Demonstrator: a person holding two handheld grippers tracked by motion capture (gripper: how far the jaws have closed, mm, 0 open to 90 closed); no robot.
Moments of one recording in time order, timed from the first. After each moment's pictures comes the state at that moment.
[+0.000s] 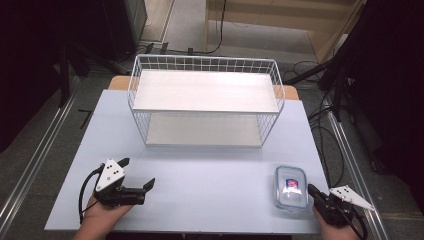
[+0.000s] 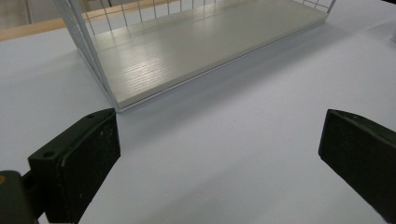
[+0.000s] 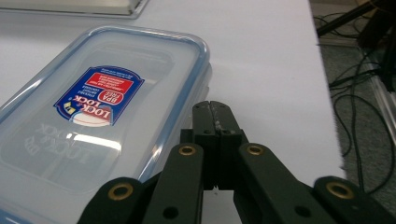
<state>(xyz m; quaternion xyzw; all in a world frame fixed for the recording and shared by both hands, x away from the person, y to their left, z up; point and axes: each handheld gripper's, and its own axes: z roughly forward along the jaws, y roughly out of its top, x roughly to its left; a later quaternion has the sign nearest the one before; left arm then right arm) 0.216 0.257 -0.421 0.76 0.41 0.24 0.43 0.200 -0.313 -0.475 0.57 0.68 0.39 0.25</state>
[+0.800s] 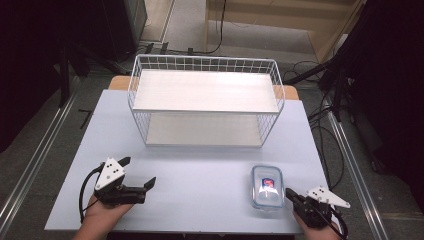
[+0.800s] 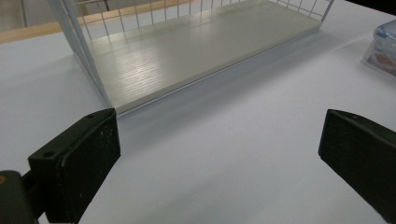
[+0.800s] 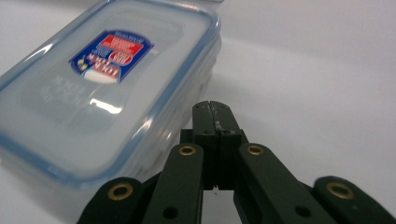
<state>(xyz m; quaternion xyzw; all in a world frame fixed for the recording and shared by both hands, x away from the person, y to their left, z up) 0.220 0.253 -0.417 0.76 0.41 0.24 0.45 0.195 -0.269 -0.477 0.52 0.73 0.40 0.20</state>
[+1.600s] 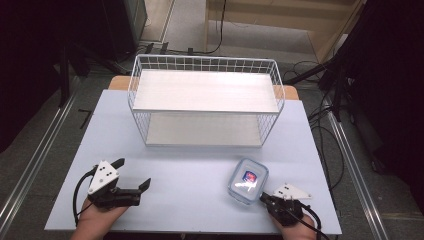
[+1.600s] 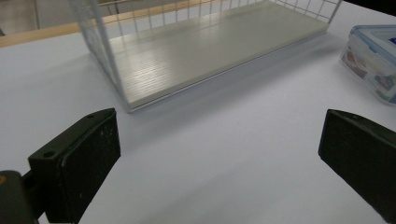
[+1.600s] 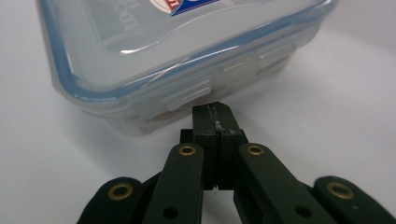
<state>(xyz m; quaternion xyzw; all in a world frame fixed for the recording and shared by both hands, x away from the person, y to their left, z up) 0.205 0.273 -0.416 0.74 0.43 0.25 0.44 0.211 -0.199 -0.484 0.43 0.81 0.37 0.15</state>
